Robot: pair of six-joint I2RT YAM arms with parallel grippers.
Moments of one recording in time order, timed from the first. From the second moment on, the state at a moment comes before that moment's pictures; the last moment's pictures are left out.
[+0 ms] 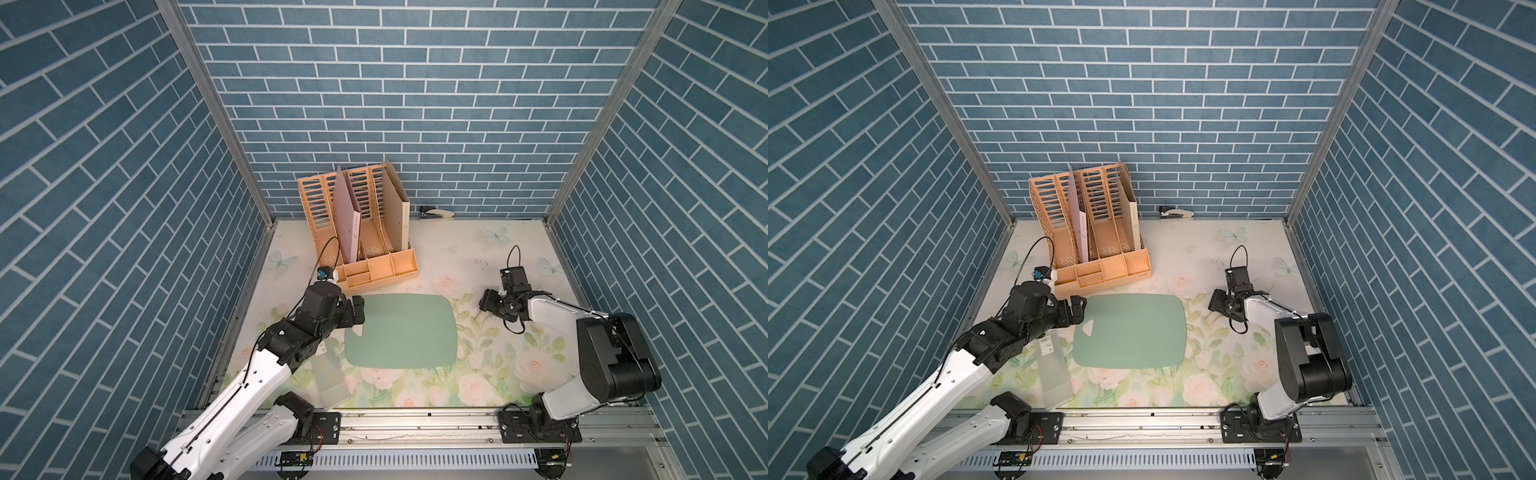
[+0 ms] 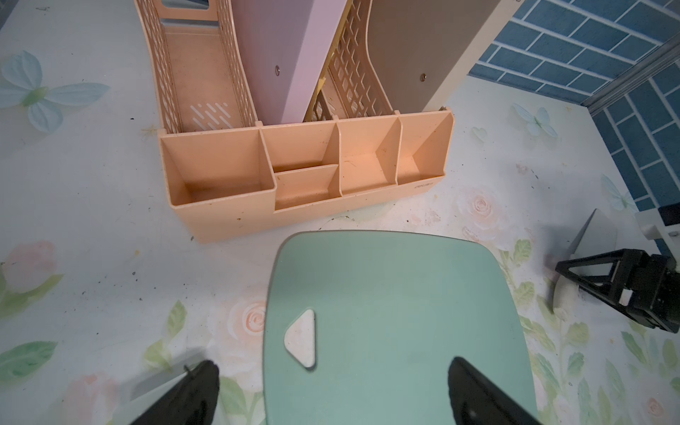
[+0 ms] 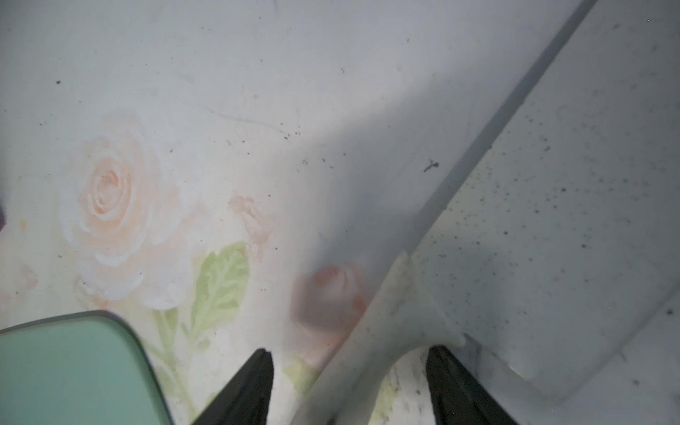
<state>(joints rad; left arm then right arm) -0.53 0.86 0.77 -0.62 -0.17 -0.52 0.24 1.57 0.75 -0.26 -0.05 0.52</state>
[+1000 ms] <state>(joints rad) -0.54 0.87 0.77 -0.62 -0.19 -0.53 0.28 1.58 0.80 -0.39 0.06 0.42</state>
